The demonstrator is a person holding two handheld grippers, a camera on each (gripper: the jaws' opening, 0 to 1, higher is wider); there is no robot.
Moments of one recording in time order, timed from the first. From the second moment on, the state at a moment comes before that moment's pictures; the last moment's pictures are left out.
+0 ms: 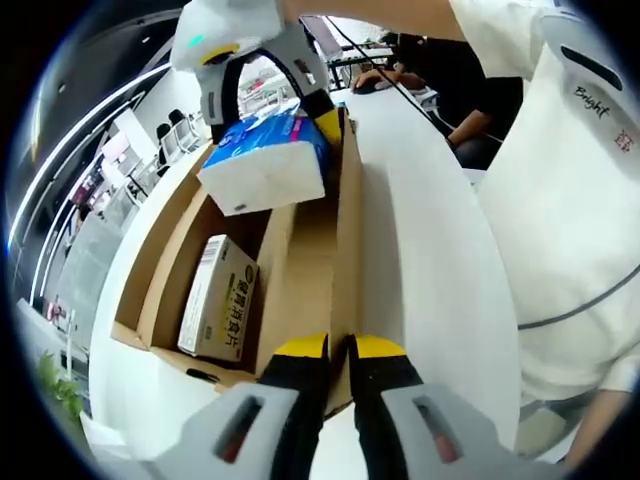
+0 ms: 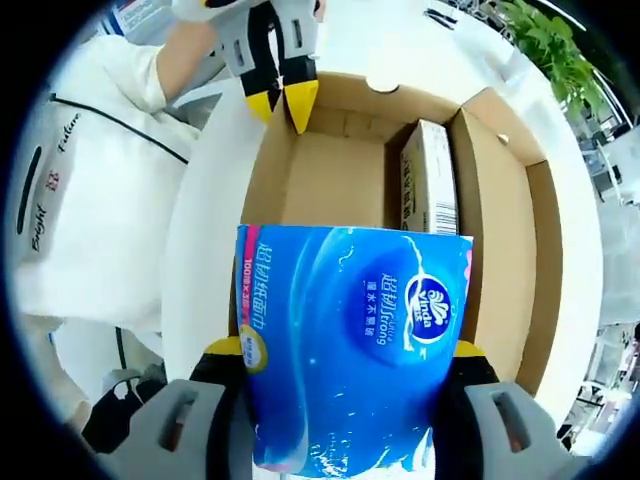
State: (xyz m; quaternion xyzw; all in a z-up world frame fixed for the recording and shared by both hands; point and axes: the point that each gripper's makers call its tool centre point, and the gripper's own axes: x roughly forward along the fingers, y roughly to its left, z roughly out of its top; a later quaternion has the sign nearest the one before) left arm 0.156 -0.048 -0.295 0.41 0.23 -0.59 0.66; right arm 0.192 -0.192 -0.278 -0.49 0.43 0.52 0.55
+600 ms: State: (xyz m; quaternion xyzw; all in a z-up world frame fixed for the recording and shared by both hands) left arm 0.156 -0.048 -0.294 0.40 0.23 -0.59 0.66; right arm 0.196 -0.195 -0.266 -0.50 0.43 0.52 0.55
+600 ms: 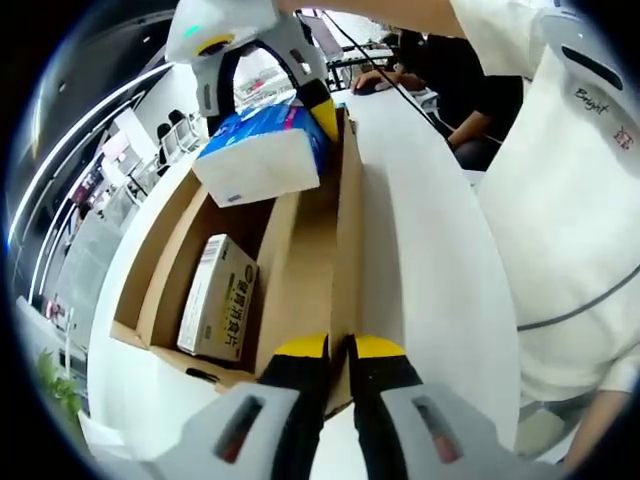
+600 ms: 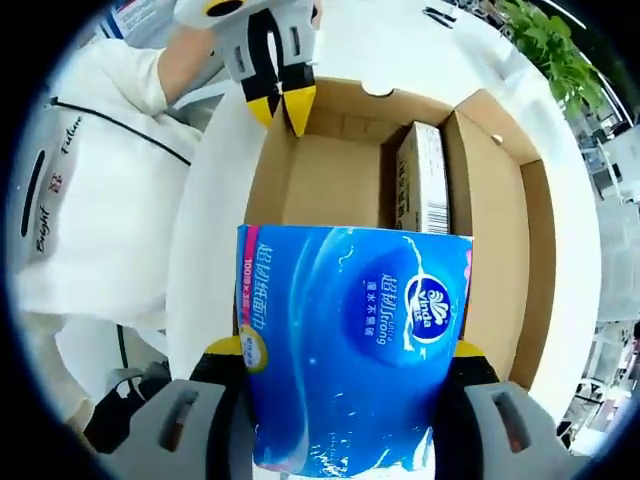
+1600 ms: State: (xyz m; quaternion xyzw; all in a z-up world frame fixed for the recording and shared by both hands) left arm 0.156 -0.049 -0.294 0.41 0.23 -0.59 0.66; right arm 0.190 -0.215 -0.236 -0.51 0.41 0.52 0.55
